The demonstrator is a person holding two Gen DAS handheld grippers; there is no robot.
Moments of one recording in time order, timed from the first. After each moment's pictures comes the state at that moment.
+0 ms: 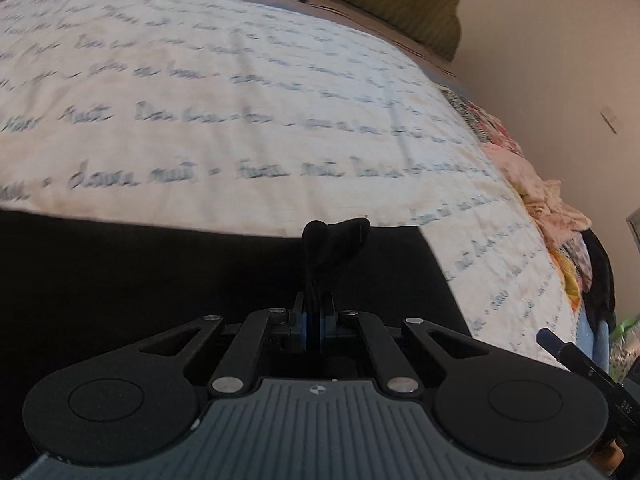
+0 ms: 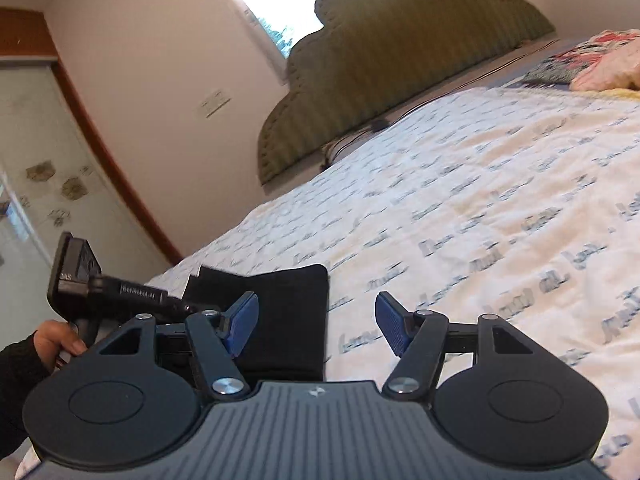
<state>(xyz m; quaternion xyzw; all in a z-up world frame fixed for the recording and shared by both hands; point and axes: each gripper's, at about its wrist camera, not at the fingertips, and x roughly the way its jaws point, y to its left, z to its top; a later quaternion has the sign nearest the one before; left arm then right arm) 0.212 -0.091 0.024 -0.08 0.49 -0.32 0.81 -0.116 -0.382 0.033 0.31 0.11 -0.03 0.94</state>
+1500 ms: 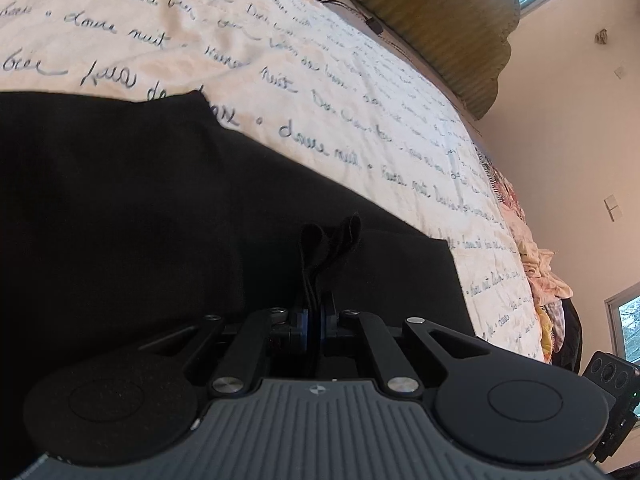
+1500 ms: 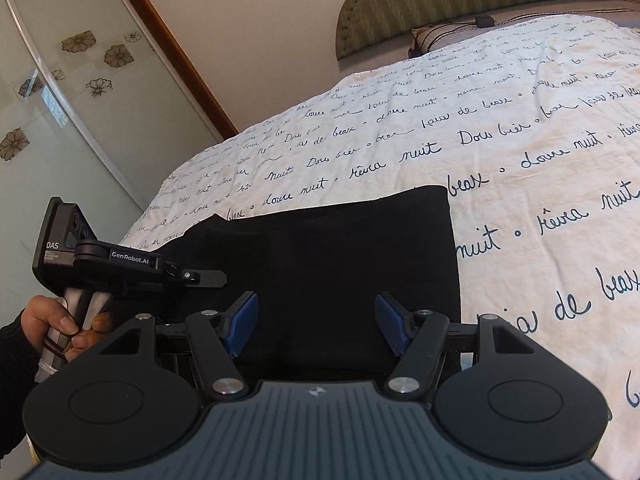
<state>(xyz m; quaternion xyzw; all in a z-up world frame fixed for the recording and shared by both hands) 0.203 0.049 -0.002 -0.20 0.50 -0.28 0.79 0.005 -0.266 0.050 0.25 0.25 0.08 0.93</state>
